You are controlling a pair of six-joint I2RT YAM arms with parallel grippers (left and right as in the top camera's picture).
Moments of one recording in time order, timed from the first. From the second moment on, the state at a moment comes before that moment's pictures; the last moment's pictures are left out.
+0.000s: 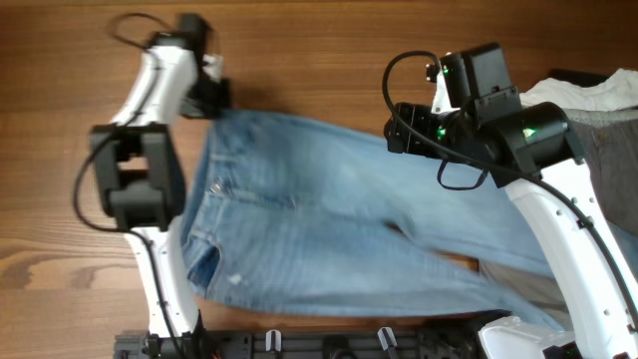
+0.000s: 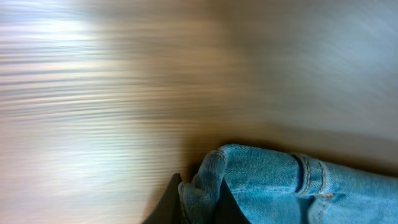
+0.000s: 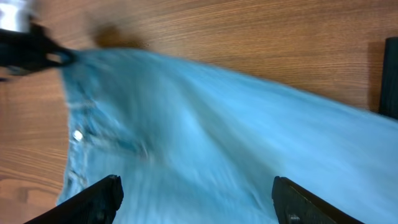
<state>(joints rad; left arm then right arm) -0.02 2.33 1.93 -1.10 0.04 -0.14 0.35 1.42 1.51 -1.14 -0.13 0.46</state>
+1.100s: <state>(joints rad) 0.23 1.70 2.13 -1.65 0.22 -0.19 0.08 2.16 1.52 -0.72 -0.04 0.66</state>
